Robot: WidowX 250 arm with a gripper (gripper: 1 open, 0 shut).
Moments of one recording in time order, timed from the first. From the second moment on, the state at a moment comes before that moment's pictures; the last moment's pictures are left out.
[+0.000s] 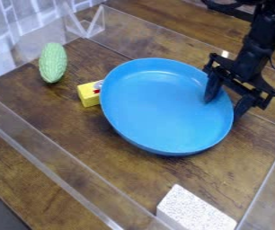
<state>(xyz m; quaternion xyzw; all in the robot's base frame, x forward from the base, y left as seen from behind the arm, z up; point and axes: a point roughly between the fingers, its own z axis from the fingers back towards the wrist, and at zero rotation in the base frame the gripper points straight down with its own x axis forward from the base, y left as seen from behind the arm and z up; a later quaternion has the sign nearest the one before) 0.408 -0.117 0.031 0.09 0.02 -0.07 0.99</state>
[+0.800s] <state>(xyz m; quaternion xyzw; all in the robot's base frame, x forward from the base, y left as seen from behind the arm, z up) 0.404 -0.139 0.024 0.06 0.02 -0.05 1.00</state>
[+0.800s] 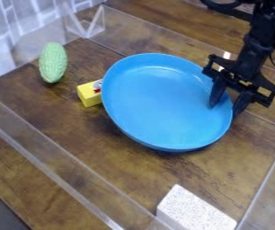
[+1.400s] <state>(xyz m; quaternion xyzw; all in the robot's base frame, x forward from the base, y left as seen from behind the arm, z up) 0.400 -0.155 0.026 0.03 0.03 -0.02 1.00</state>
